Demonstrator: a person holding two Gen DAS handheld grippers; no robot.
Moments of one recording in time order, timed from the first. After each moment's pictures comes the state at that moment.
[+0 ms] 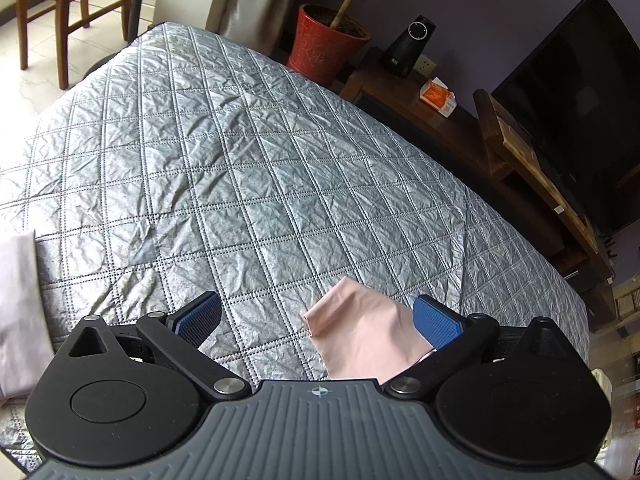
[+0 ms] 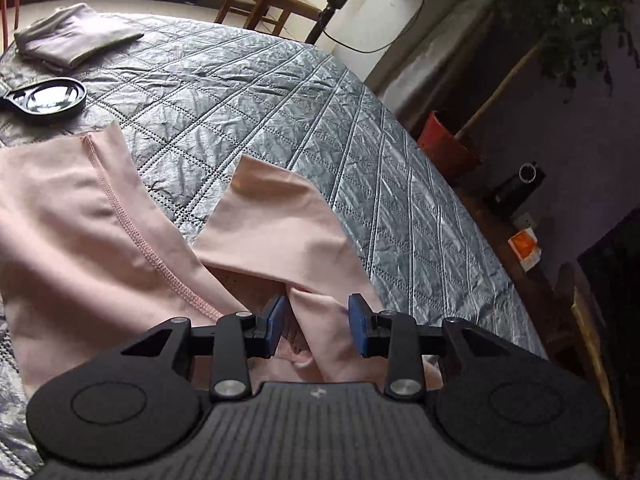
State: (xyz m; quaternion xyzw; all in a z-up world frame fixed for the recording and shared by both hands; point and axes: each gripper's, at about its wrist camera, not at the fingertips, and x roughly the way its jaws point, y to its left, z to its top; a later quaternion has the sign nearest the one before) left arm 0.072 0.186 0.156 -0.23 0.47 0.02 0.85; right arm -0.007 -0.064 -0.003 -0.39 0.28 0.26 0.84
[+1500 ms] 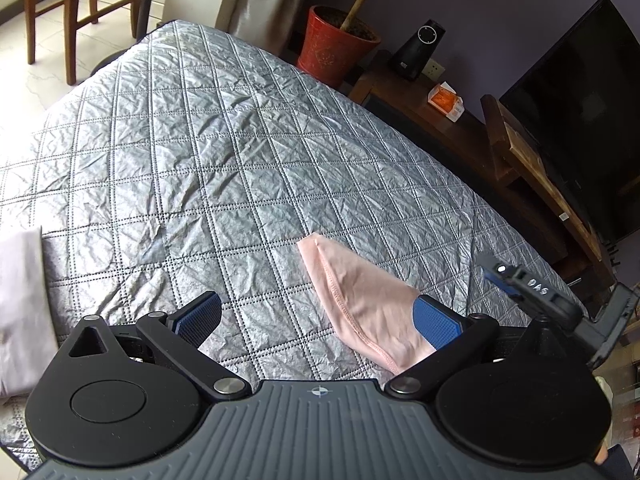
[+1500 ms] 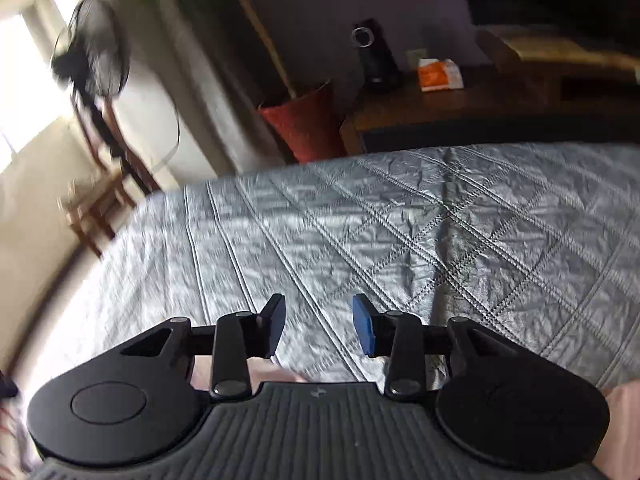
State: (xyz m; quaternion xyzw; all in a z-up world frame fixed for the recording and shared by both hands) left arm 0.073 0.197 0.154 -0.24 0.47 0.03 0.85; right arm 0.114 -0.193 0.034 0.20 0.37 0.12 0.90
